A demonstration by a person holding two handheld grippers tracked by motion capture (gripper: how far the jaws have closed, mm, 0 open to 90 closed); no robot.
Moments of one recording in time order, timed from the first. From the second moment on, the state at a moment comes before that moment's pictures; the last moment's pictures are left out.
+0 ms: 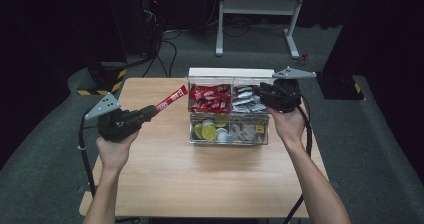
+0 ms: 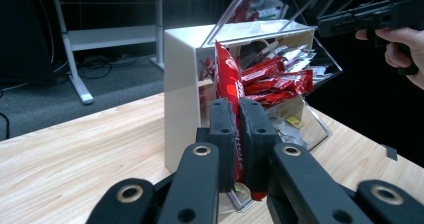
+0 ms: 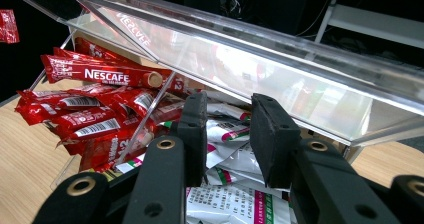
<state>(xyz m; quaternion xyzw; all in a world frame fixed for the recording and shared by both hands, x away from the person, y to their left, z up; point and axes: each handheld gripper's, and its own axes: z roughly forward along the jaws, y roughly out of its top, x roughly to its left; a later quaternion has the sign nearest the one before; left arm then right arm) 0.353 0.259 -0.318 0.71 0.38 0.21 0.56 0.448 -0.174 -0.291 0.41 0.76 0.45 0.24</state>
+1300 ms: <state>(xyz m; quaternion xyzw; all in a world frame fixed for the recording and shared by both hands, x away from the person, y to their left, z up) 0.361 0.275 -0.390 0.69 0.45 0.23 0.52 0.448 -0.175 -0.289 0.40 0.76 0.45 0.24</state>
